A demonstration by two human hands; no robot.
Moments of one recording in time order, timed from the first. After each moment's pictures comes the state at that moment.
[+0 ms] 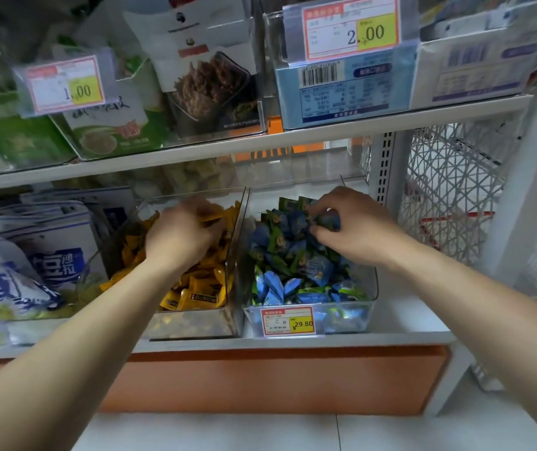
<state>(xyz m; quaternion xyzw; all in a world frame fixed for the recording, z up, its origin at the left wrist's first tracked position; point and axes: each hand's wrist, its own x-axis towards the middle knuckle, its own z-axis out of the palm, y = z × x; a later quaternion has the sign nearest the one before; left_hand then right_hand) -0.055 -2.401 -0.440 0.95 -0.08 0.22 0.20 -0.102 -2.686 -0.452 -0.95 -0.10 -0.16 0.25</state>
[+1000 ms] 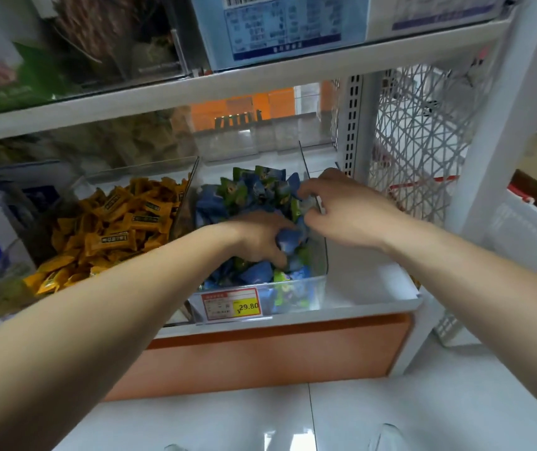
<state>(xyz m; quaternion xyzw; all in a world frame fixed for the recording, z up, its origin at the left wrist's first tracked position) -0.042 -2.550 -0.488 0.92 -0.34 -0.19 0.02 -0.114 -2.719 -0.467 -0.98 -0.06 -0.06 0.18</state>
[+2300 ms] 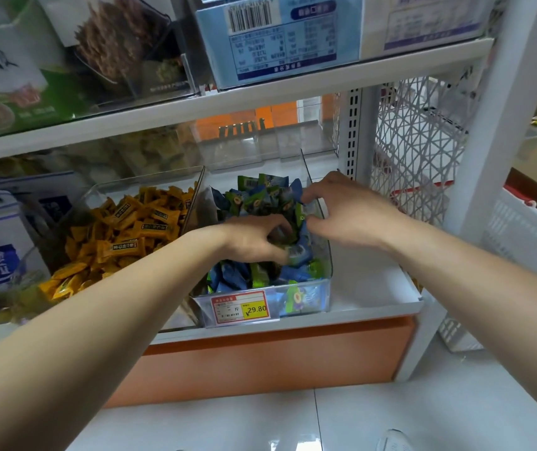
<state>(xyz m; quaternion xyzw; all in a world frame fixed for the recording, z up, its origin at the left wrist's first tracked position) -0.040 -2.529 -0.478 0.92 -0.33 -0.21 0.09 -0.114 -2.721 -0.462 -0.98 -0.05 -0.06 0.19</state>
